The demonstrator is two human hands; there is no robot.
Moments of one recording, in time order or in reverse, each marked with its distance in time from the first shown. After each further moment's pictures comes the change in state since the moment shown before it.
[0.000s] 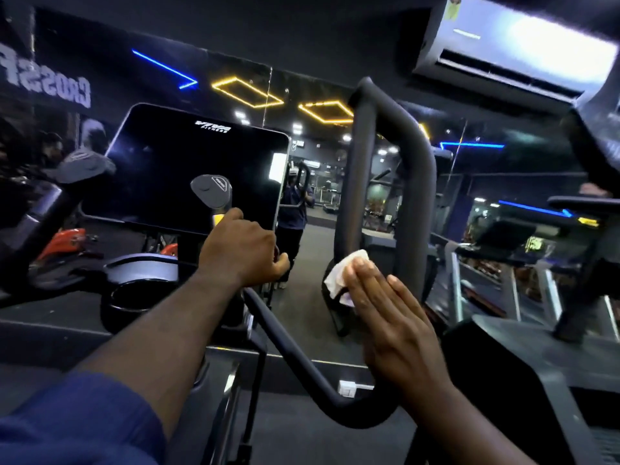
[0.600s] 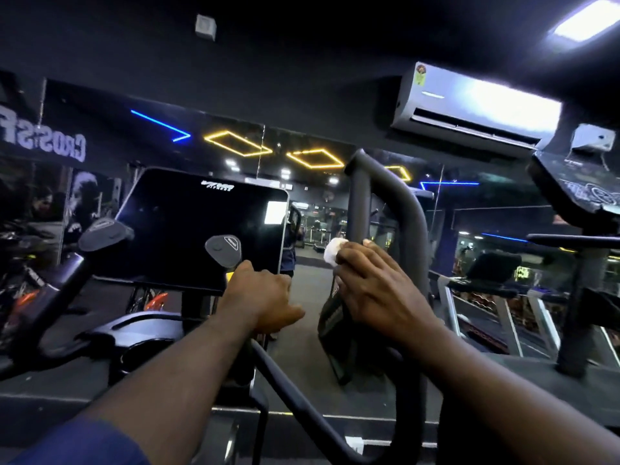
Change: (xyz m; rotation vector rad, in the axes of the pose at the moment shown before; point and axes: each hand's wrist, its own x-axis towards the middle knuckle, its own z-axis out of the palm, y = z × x) left_hand 0.010 -0.007 -0.021 -0.310 -0.185 -0.023; right_hand 0.121 0.020 -0.014 -0.042 0.000 -0.173
